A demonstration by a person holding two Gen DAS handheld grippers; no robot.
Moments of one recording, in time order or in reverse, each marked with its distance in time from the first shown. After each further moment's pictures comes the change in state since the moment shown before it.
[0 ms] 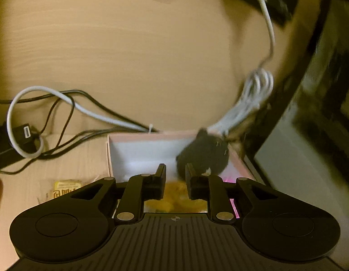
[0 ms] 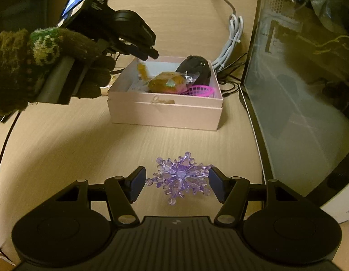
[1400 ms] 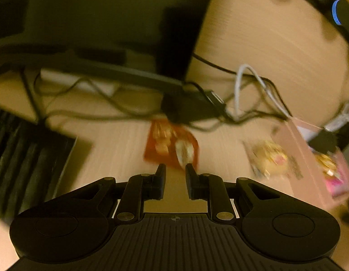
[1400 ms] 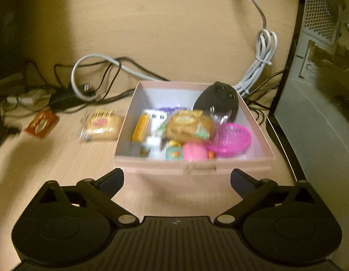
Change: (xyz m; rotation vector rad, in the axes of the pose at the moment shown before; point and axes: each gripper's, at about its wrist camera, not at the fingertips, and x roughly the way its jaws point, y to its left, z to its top) left arm -0.115 0.231 -0.036 -0.177 0.038 0.324; right arm 0.081 0.061 0.084 0.043 -0.020 -0.066
